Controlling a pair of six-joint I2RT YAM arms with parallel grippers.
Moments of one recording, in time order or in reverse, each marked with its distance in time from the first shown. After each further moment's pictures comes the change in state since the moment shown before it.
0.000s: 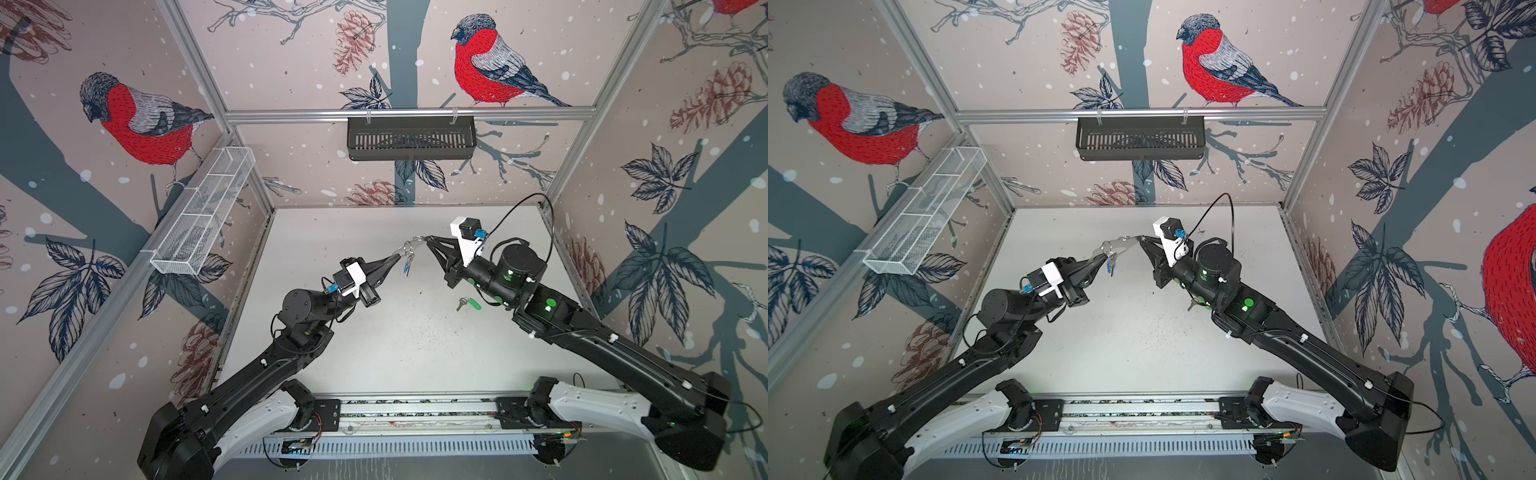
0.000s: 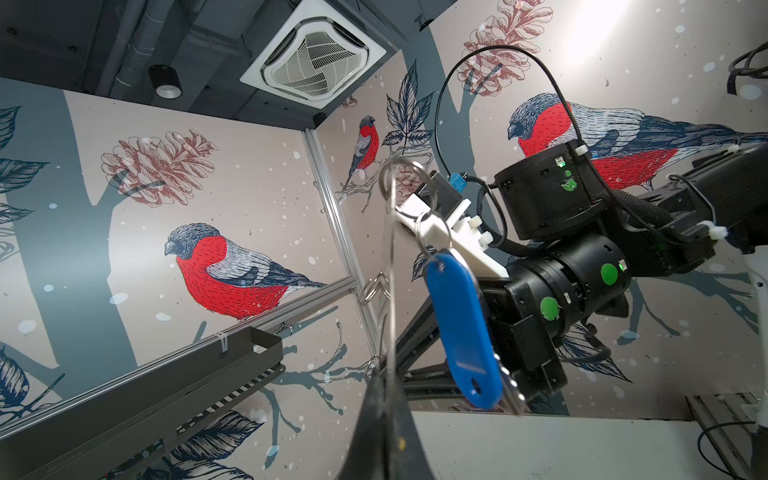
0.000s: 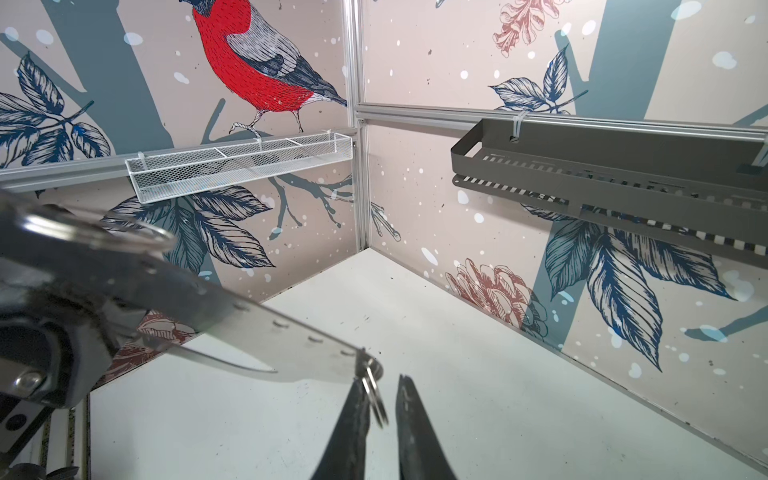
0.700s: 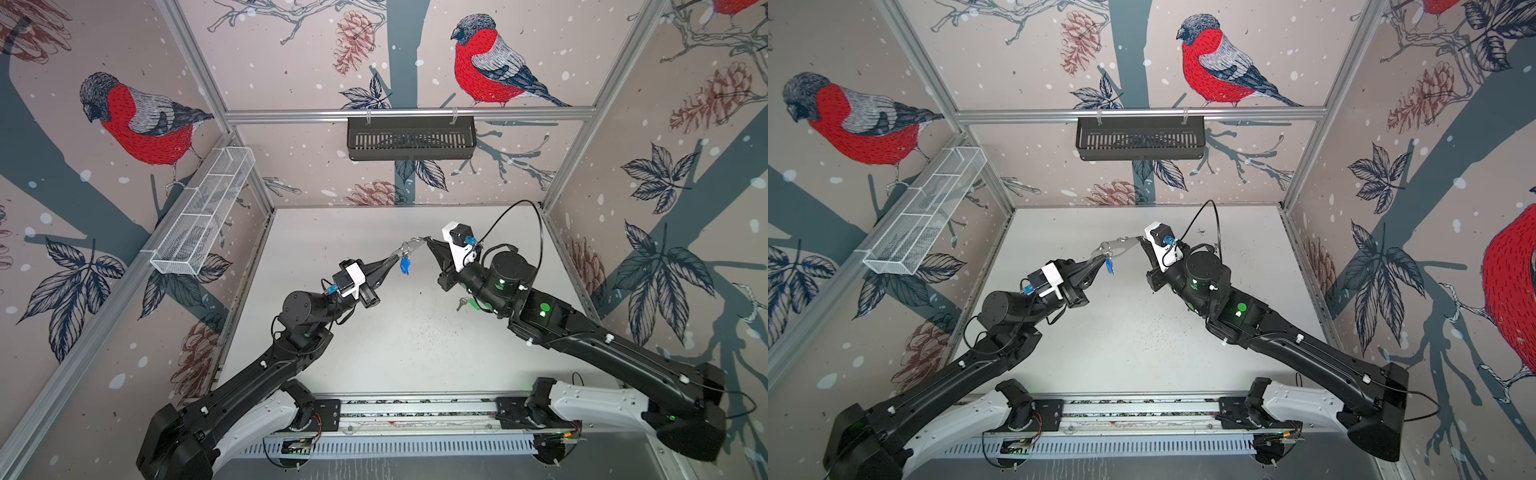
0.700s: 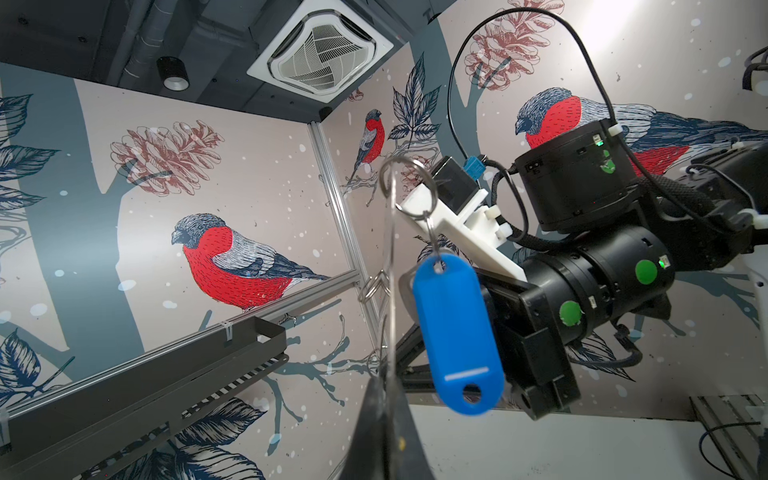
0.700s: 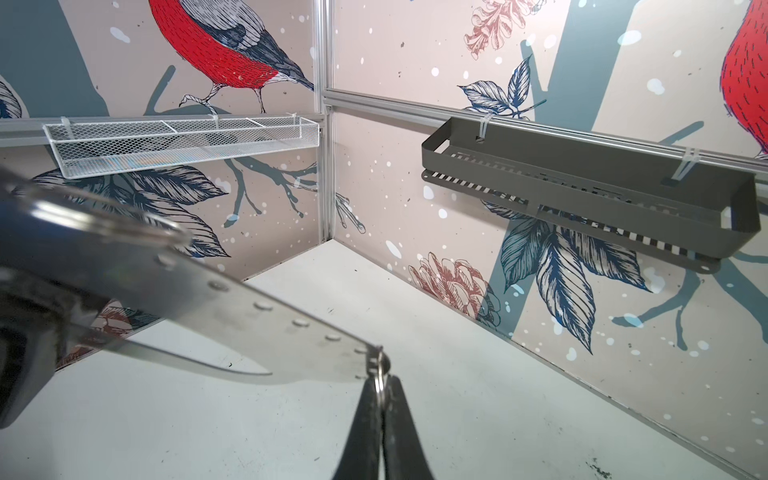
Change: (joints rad) left arm 0.000 -0.012 -0.019 -0.003 -0.024 -0.011; right arm 0.091 0.007 0.003 -0.008 0.216 -0.077
